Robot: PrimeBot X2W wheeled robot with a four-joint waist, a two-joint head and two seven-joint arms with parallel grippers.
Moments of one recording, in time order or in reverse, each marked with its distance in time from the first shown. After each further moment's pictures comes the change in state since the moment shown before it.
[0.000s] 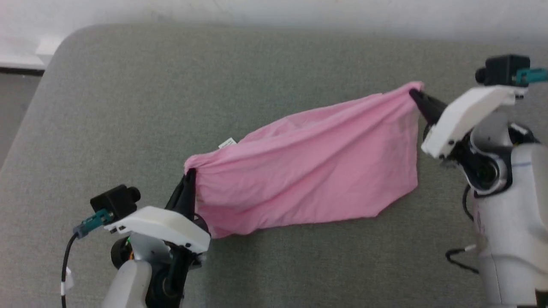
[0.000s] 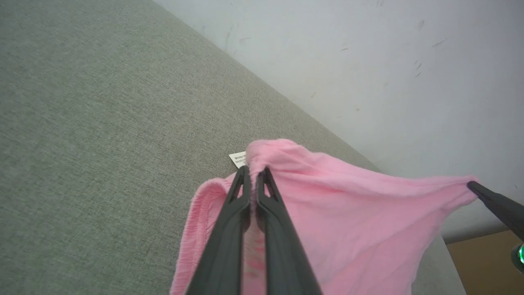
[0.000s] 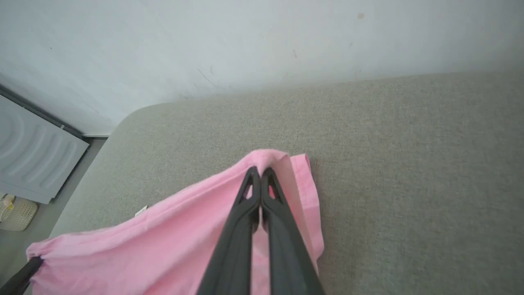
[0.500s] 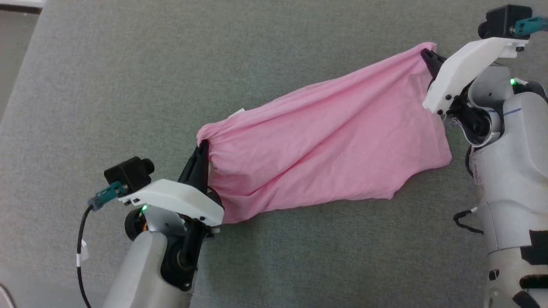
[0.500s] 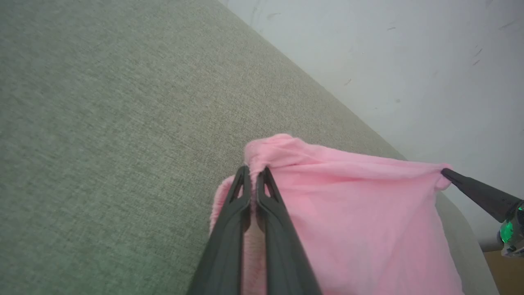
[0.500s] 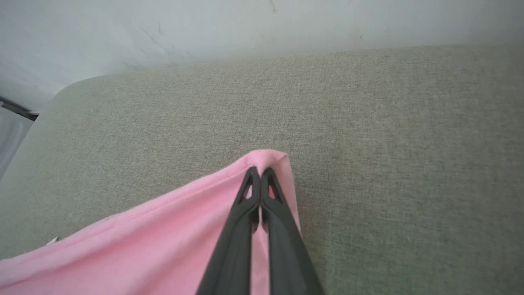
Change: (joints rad) left arm -0.142 -0.040 -0.030 0.107 0.010 -0.025 -0.046; right arm -0.278 -0.005 -0.039 0.358 -0.181 0.000 -0.136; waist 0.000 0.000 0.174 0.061
